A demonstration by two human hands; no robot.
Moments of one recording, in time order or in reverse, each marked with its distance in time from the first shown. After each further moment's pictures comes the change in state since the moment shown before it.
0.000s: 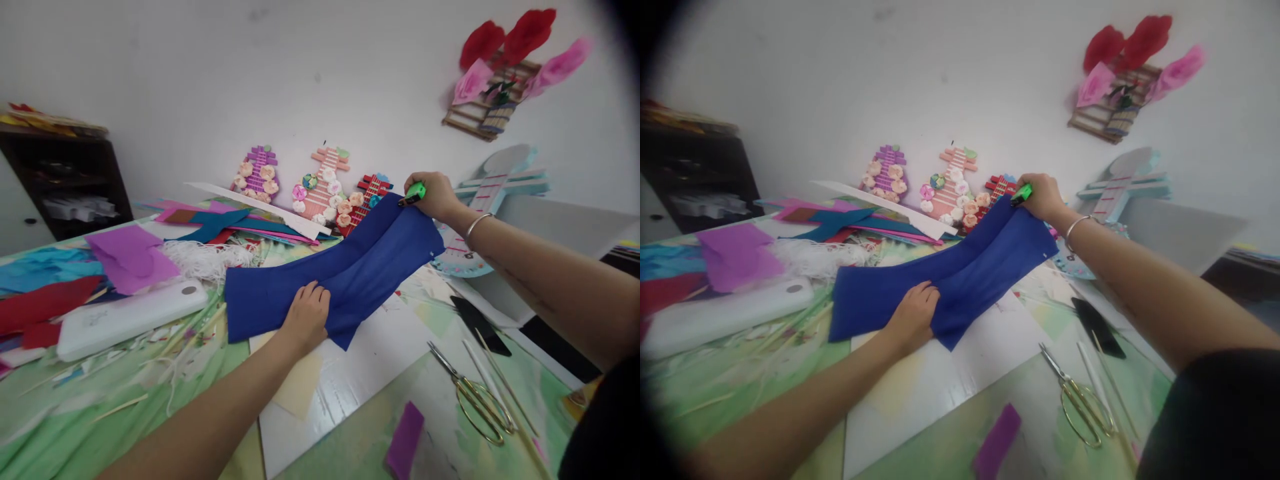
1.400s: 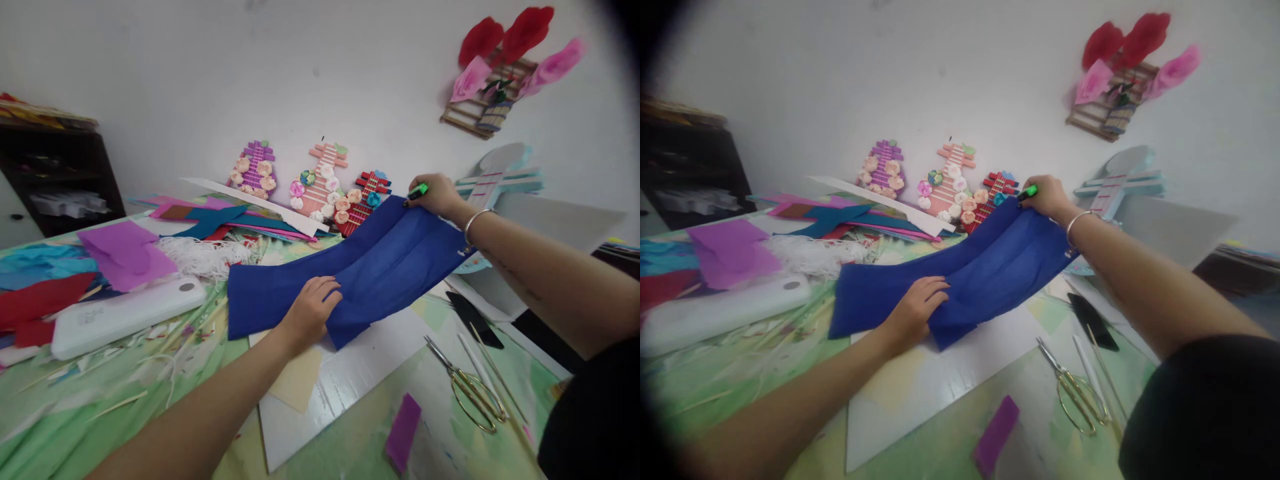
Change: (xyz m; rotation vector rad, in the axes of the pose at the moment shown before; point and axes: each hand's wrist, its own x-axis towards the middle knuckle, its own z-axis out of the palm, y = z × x) left_hand -0.001 -0.005 -0.009 -0.204 0.215 0.277; right_hand 0.002 0.024 0.004 -0.116 -0.116 0.136
